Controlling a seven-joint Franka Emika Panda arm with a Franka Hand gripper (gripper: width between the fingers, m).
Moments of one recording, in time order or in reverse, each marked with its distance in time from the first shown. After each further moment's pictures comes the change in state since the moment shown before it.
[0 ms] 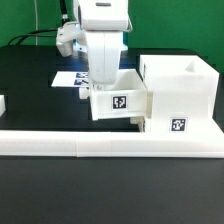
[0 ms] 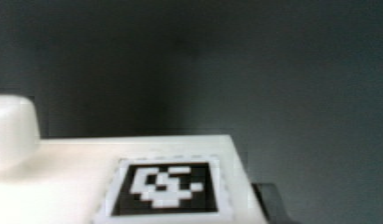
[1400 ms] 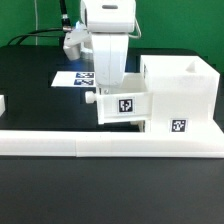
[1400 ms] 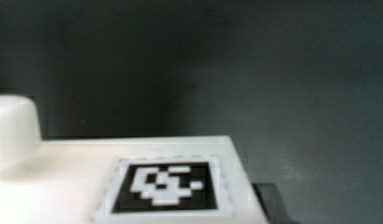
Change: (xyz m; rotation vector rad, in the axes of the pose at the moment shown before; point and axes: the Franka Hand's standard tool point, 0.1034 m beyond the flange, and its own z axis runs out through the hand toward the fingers) arm 0.012 0.011 0.004 -0.032 0.007 0.045
